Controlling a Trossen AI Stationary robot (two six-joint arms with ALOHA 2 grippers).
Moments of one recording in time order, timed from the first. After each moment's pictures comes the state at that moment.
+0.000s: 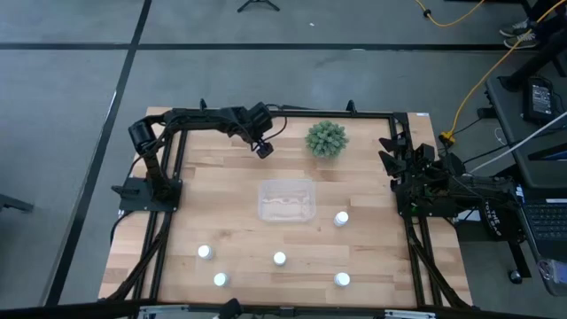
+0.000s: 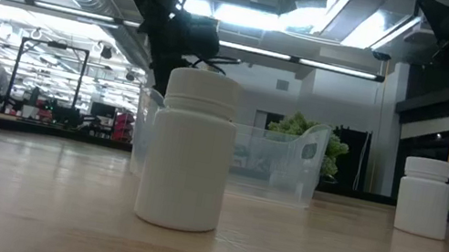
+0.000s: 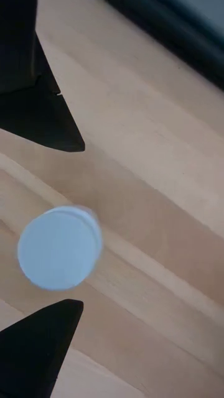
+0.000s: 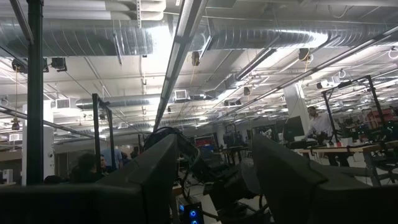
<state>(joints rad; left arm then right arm) 0.55 1.79 1.17 -0.50 0.00 -0.09 -0.10 0.18 0.10 0.65 0.16 0.07</state>
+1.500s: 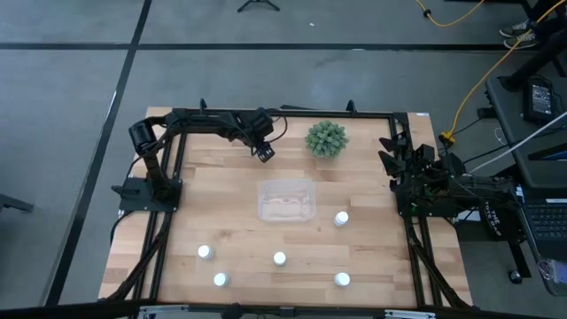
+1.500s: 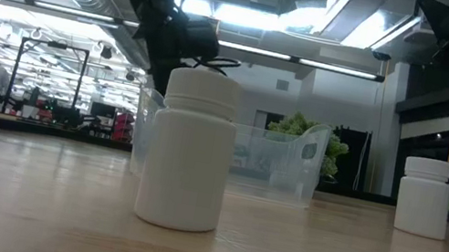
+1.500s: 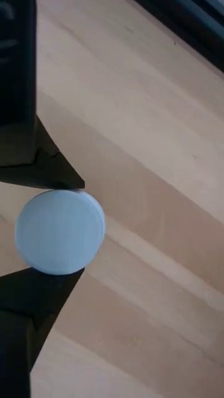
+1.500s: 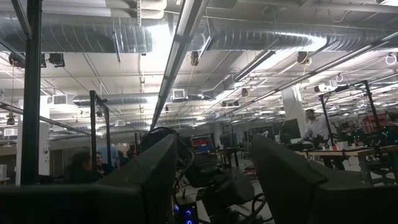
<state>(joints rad) 0.51 1.79 1.13 -0.42 -0.01 -0.12 -0.10 0.18 0.10 0.65 0.16 0.04</state>
